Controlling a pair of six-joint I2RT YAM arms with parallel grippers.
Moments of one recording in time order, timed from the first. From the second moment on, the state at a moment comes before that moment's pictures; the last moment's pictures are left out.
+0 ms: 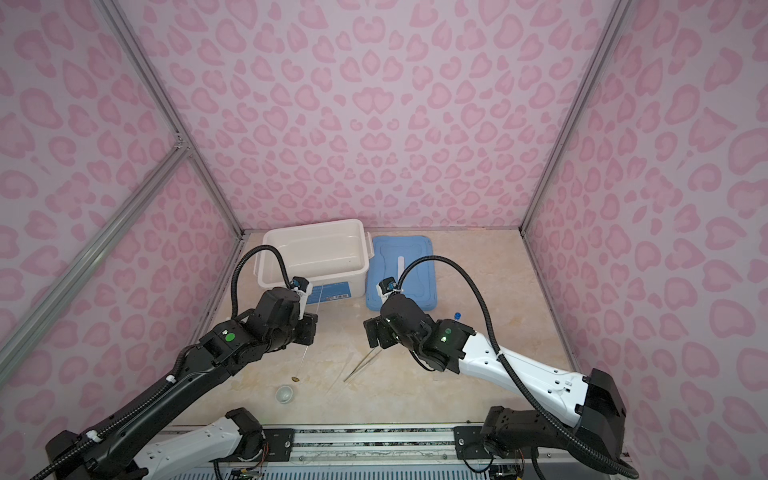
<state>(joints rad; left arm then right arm) -0.66 1.01 0.98 -0.78 -0.15 -0.32 0.97 1.21 1.01 -0.48 0.26 0.45</state>
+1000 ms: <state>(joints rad) -0.27 1.65 1.68 -0.69 0.18 0.67 0.58 1.56 1.54 -0.41 -0.16 0.30</state>
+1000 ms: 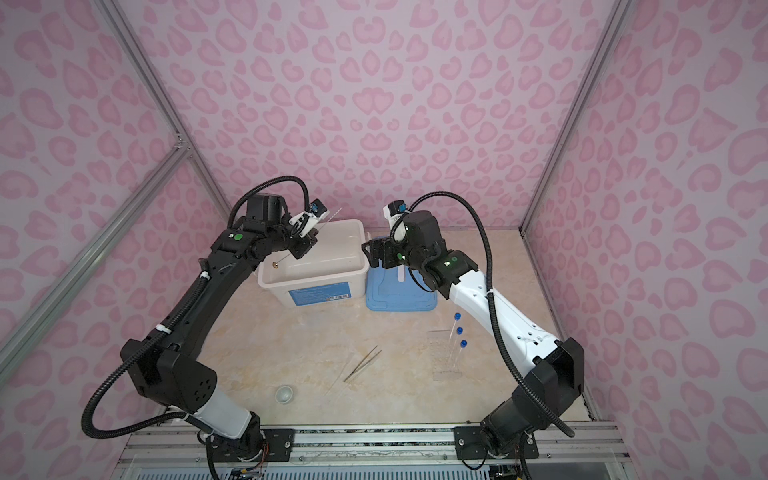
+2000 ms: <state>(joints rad) -0.25 1.94 1.65 -0.71 0.25 0.83 0.60 1.83 1.77 -0.57 -0.26 0.11</state>
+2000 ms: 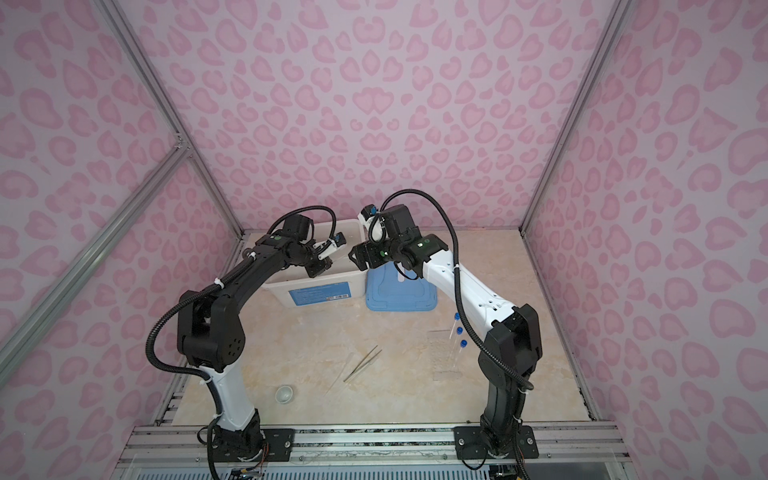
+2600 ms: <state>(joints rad) -0.24 1.98 1.68 -0.73 0.29 0.79 0.61 1.88 1.79 -0.57 -0.27 0.11</state>
